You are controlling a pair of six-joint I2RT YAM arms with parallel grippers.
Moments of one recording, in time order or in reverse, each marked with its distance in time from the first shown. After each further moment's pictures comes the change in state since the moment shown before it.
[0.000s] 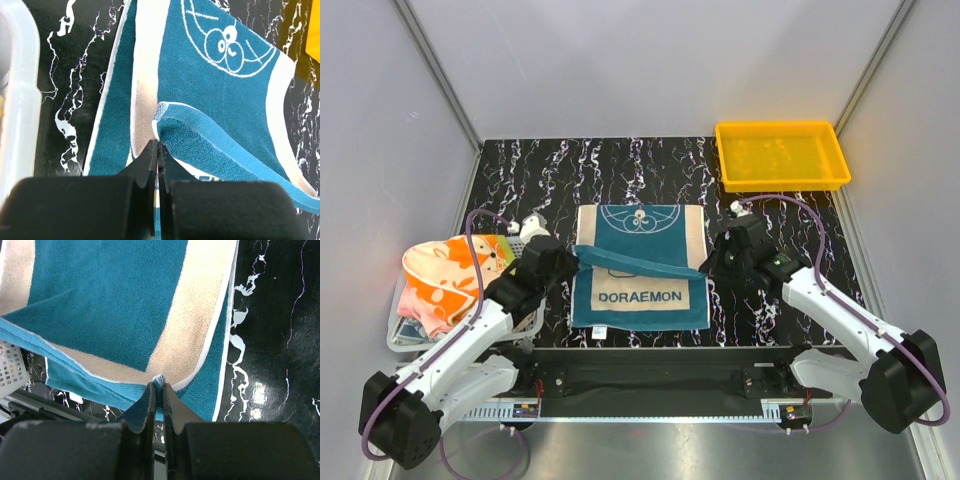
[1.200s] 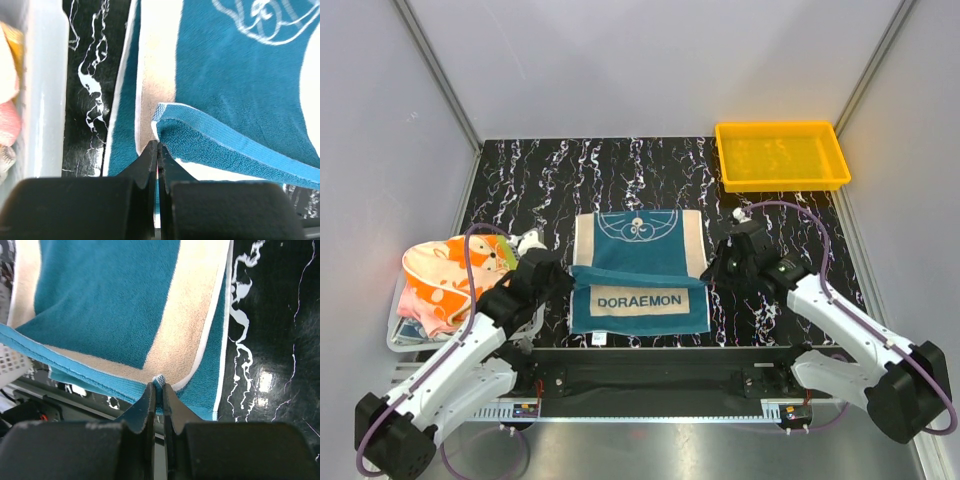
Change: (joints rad) left arm -0.007 -0.111 -0.058 -0.175 0.062 0.012; right arm 0.019 -0.048 -0.033 -0.059 -0.024 0.042
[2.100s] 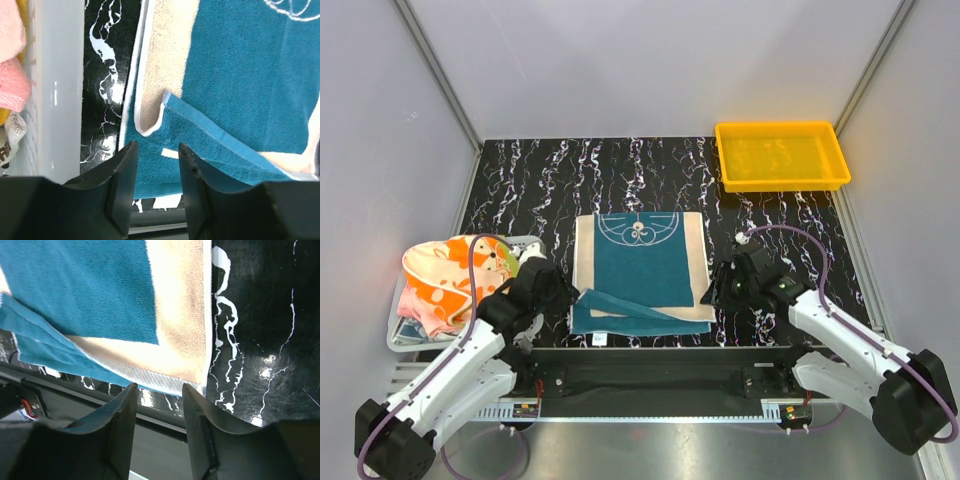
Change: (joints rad) left arm -0.001 -0.062 -0.044 -0.101 0.059 0.005; right arm 0.002 -0.074 -0.164 -0.011 -0.055 0.040
